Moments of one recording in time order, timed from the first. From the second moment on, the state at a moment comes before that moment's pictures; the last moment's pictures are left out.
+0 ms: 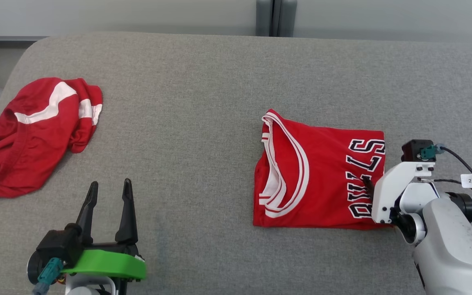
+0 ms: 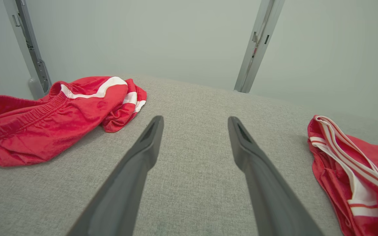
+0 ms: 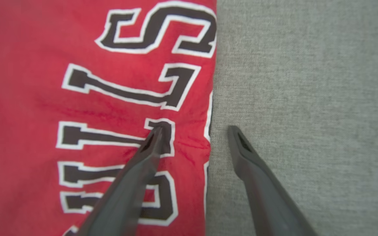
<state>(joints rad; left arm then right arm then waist) -0.05 0.05 -0.04 0.17 -0.28 -0.12 -0.26 -0.42 -0.11 -0.01 0.61 0.22 0.13 0.49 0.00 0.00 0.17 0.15</state>
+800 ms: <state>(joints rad) -0.17 0.05 -0.04 0.08 -0.29 -0.12 -0.26 -0.83 -0.60 0.50 0.29 0.30 0.13 0.77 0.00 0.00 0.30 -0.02</state>
